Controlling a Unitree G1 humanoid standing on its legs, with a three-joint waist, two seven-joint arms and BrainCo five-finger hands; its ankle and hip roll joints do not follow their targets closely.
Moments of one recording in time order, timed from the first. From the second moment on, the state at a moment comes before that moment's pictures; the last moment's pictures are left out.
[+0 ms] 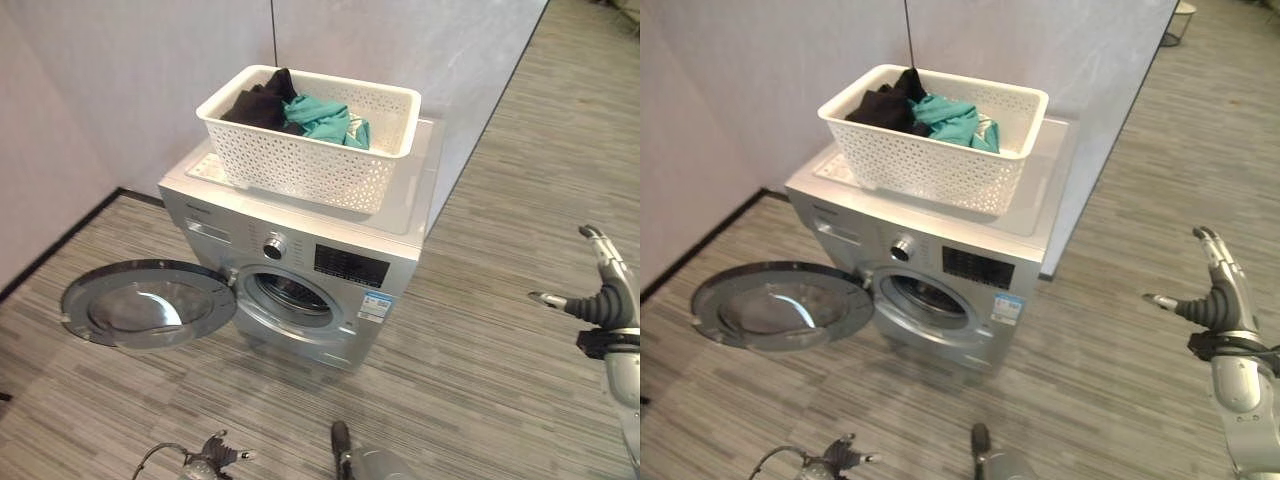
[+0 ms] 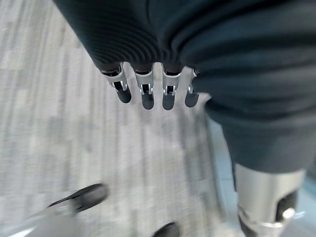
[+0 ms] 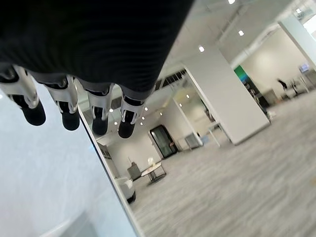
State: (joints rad) left arm -0.18 0.18 -0.23 1.26 0.14 -0.09 0.10; right arm 0.23 -0.74 -0.32 -0.03 -0.20 -0.17 -0.24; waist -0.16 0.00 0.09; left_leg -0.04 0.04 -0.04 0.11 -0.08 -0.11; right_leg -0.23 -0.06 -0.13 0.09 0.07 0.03
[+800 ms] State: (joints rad) left arm -0.07 0.20 -0.20 1.31 0.20 -0.09 0.11; right arm 0.13 -0.70 -0.24 0.08 -0.24 -0.12 -0.27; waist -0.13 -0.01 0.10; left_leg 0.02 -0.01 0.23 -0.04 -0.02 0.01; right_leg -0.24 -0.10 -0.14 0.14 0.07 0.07
